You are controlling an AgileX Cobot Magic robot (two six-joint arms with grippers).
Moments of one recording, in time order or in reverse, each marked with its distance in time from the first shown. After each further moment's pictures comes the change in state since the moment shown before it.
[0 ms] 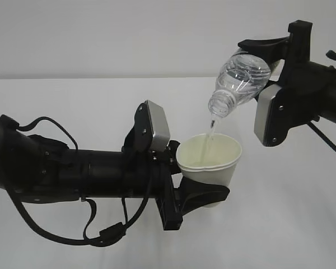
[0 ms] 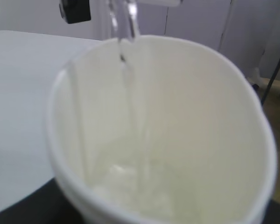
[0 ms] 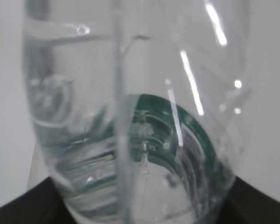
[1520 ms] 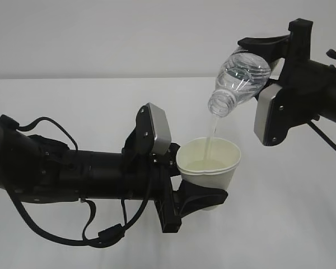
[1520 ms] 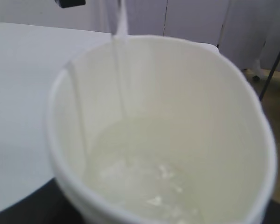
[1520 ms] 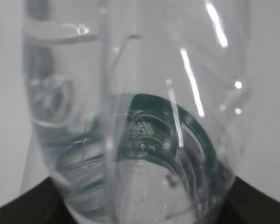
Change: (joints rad) left arm 0.000 0.000 0.000 0.020 0.026 0.000; right arm 0.000 0.000 0.000 0.000 -0.015 -0.013
